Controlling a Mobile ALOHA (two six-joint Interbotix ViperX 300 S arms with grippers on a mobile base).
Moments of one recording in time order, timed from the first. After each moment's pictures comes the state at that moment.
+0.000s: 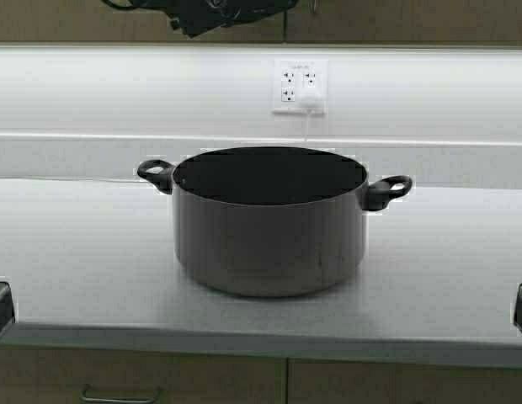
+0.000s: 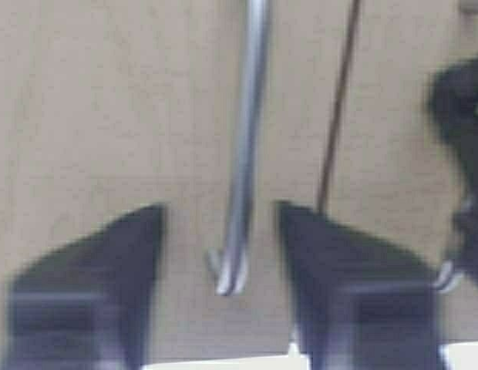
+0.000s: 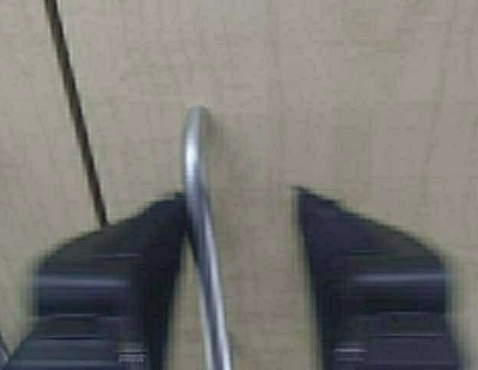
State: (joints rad) left arm -0.70 0.28 0.36 -0.47 -0.88 0.26; right arm 0.72 0.14 0.31 1.04 -0.90 -0.83
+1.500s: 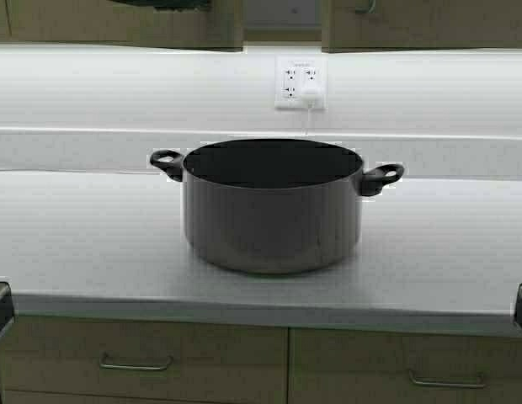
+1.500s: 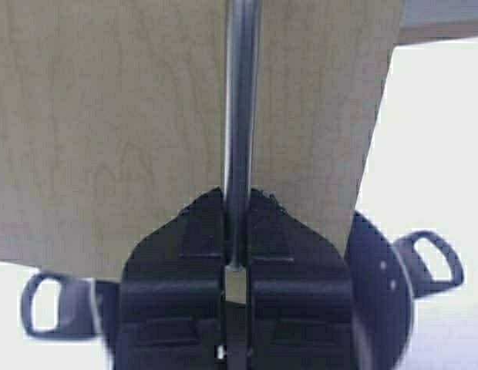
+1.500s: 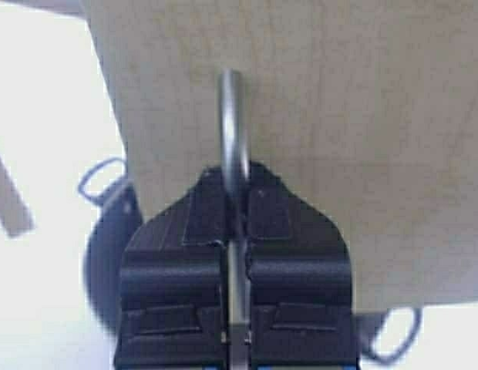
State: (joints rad) left arm -0.64 -0.28 0.85 -0.46 -0.47 0.33; right arm 0.49 -0.52 0.81 0.89 -0.07 -0.85
